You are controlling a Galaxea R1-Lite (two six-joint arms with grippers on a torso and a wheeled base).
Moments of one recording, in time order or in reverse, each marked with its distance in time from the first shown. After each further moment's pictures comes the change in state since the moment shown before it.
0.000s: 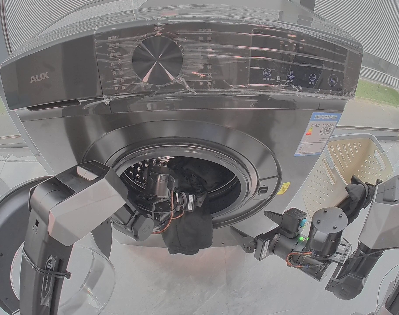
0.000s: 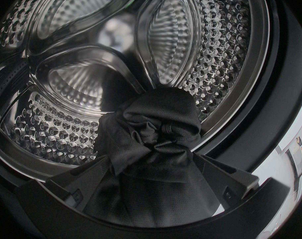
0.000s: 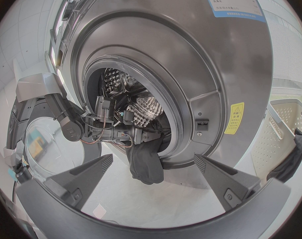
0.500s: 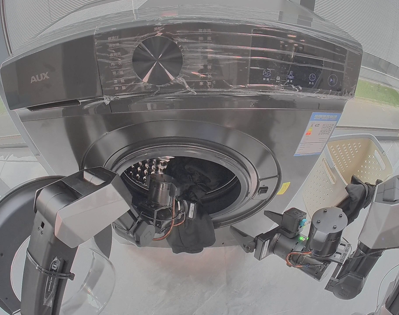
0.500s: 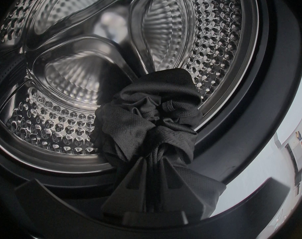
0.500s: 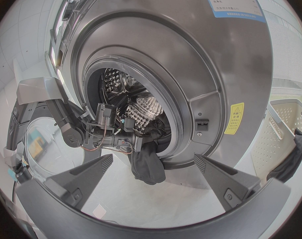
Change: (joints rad) left arm 0.002 0.039 0.029 -0.012 0.000 0.028; right arm 0.000 0.001 -0.001 0.000 0.000 0.000
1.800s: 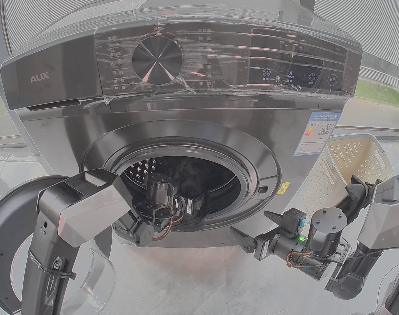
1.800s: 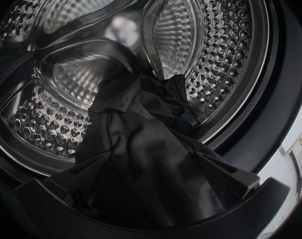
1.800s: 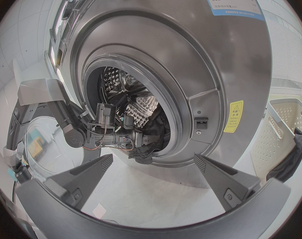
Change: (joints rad) left arm 0.005 0.026 -0.007 -0.065 0.031 -0.038; right arm -0.001 0.004 0.002 0.000 0.000 0.000
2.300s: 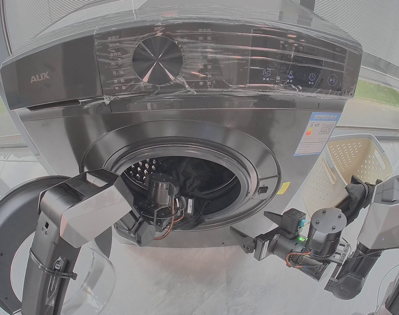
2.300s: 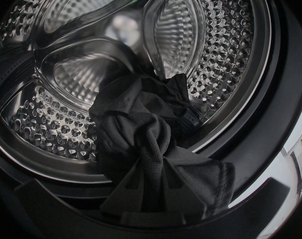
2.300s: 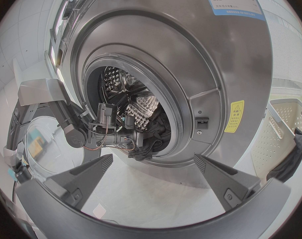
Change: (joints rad) left arm -0.003 0.005 -0.021 0.003 0.014 0.002; right arm 0.001 0.002 -0.002 0.000 0.000 0.000
